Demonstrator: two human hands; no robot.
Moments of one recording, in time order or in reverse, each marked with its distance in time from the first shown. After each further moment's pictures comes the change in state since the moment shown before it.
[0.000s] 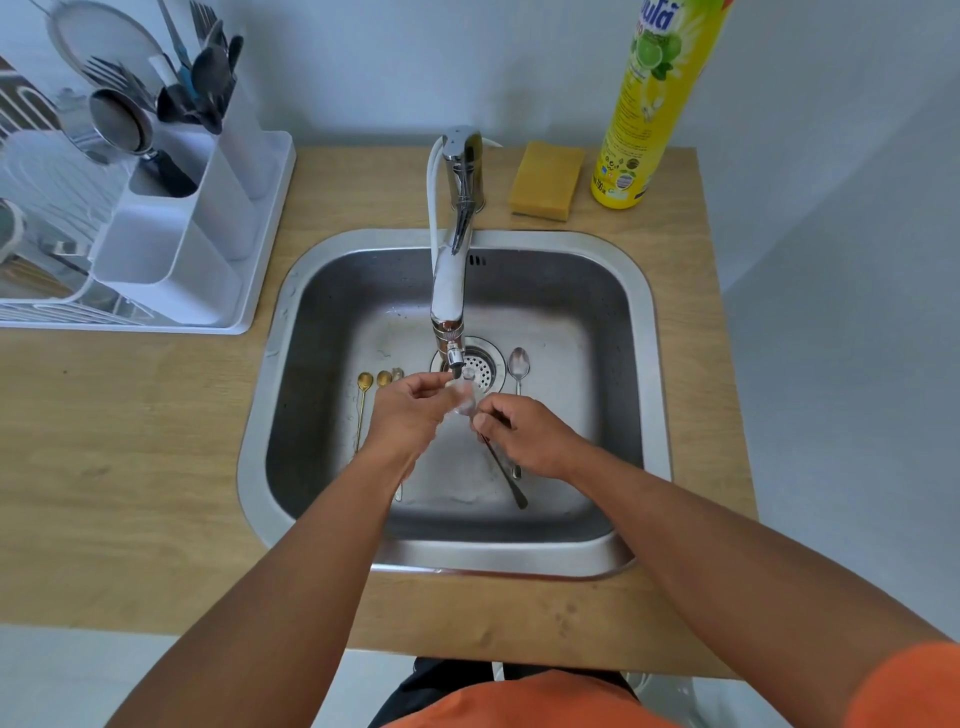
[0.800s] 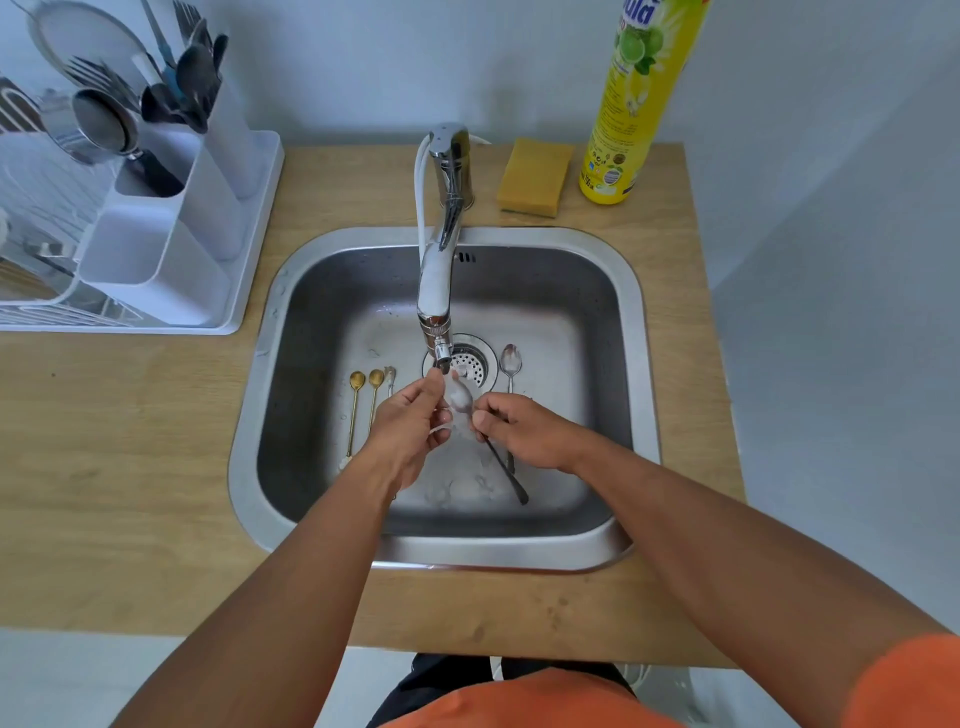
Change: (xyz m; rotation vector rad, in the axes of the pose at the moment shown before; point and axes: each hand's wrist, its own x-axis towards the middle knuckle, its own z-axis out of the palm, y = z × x) left_hand -0.002 -0.015 0.006 -0.348 -0.131 -0.227; right_hand -0.002 0.000 -0.008 0.131 -0.149 0.048
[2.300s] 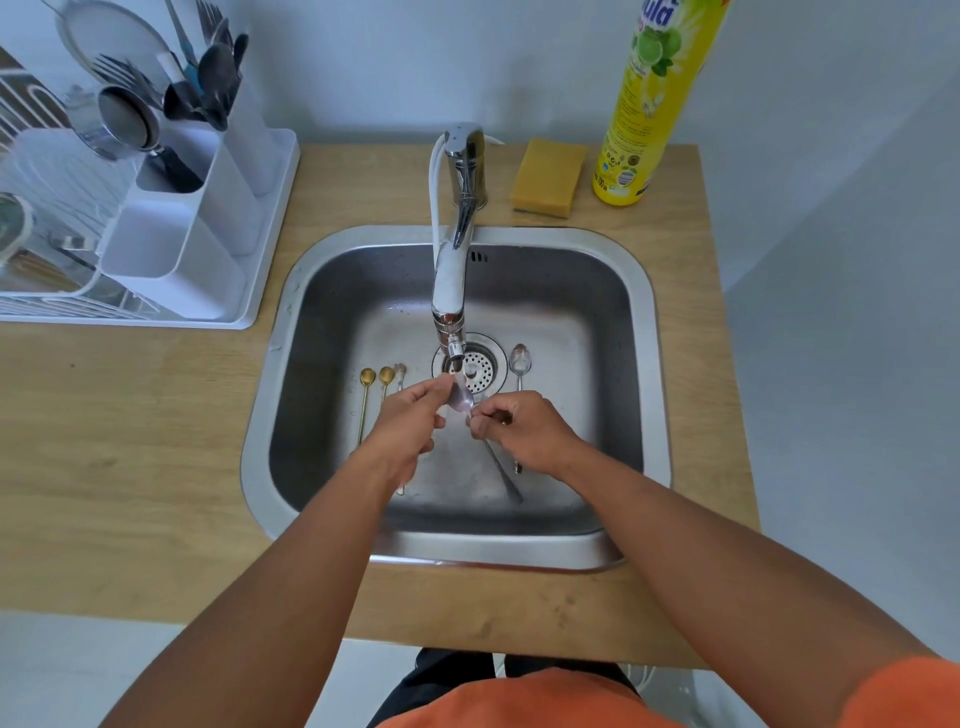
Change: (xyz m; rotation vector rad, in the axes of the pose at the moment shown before) left_hand -0.008 0.010 -0.006 0.280 0.102 0.004; right_hand 0.005 0.004 0.017 -0.016 0.233 0.049
